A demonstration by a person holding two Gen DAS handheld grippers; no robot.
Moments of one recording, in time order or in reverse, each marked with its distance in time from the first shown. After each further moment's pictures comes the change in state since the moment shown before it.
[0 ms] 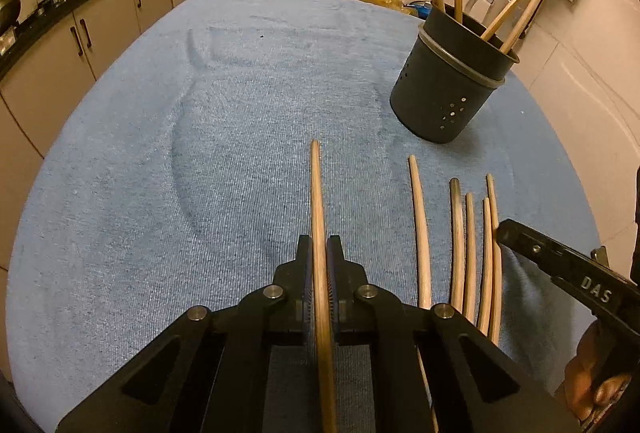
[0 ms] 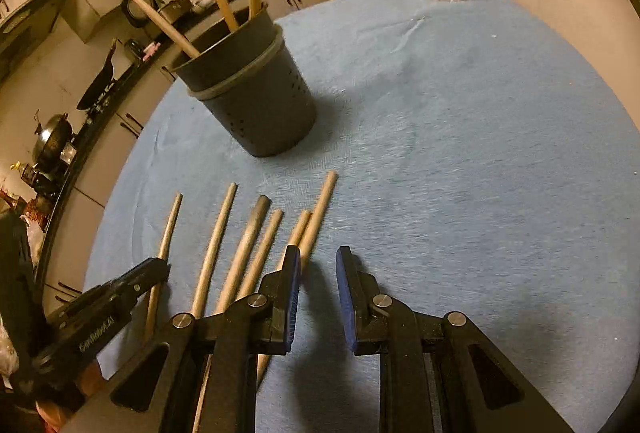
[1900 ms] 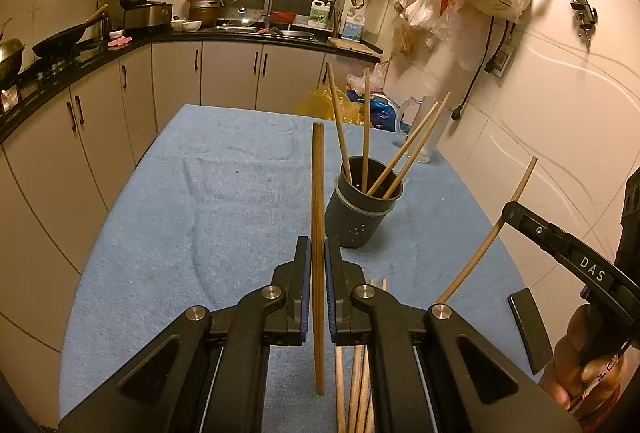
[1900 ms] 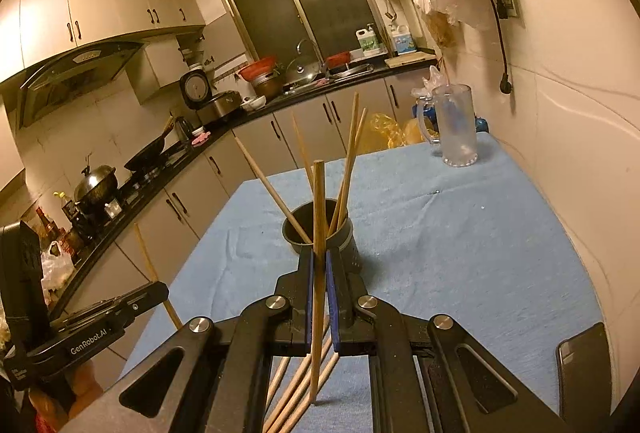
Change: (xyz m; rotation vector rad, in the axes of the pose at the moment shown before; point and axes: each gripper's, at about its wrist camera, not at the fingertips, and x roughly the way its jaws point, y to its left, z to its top) left arm -0.148 -0.013 0.026 0.054 -0.302 -0.116; right arm -0.158 0.032 0.014 -0.094 -0.434 0.095
